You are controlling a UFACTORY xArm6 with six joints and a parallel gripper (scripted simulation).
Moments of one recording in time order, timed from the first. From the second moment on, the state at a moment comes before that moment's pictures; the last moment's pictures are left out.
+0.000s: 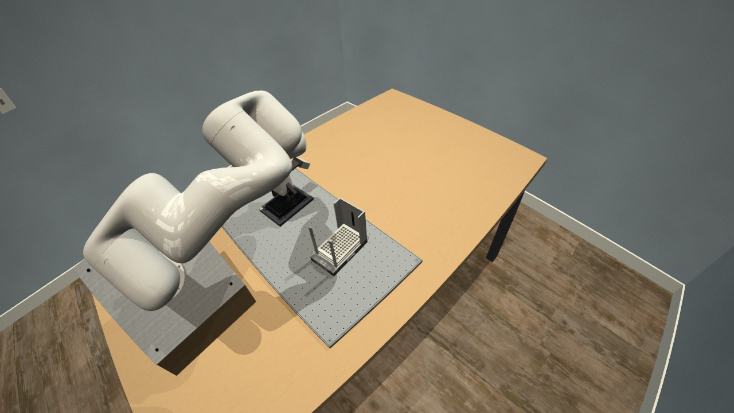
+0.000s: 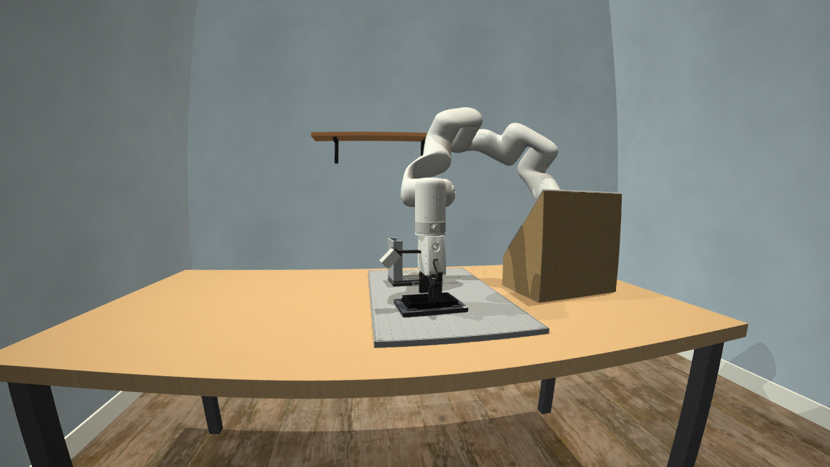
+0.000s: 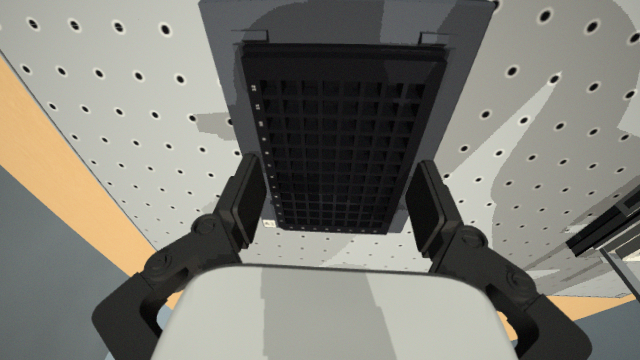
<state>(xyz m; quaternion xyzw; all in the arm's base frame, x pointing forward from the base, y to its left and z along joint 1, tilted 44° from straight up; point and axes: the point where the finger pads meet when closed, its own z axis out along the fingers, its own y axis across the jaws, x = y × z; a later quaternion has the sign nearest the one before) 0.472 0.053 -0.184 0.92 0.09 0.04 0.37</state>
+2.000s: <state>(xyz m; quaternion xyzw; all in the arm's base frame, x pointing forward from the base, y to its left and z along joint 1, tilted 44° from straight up) 0.473 0.048 -0.189 0.92 0.09 0.04 0.37</state>
